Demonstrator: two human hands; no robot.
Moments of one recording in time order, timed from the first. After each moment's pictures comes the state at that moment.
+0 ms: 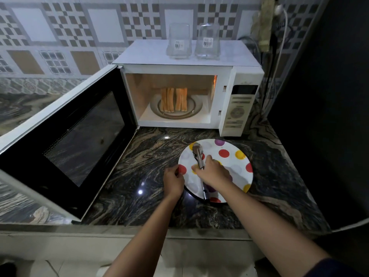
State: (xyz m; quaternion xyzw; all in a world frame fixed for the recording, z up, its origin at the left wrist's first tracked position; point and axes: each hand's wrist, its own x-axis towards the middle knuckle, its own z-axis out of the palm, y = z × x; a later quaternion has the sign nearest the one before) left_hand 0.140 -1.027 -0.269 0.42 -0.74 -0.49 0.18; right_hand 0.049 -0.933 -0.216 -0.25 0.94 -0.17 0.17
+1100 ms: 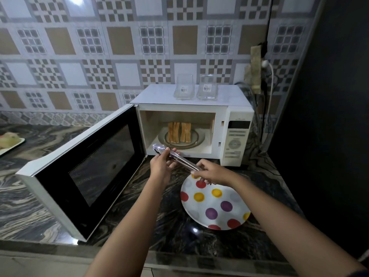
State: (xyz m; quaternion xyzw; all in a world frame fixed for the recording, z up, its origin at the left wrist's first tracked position) left_hand 0.130 -1.072 -0.130 0.28 -0.37 -0.81 0.35; right_hand 0.027 -0.926 -0.120 -0.43 0.78 -0.31 0.32
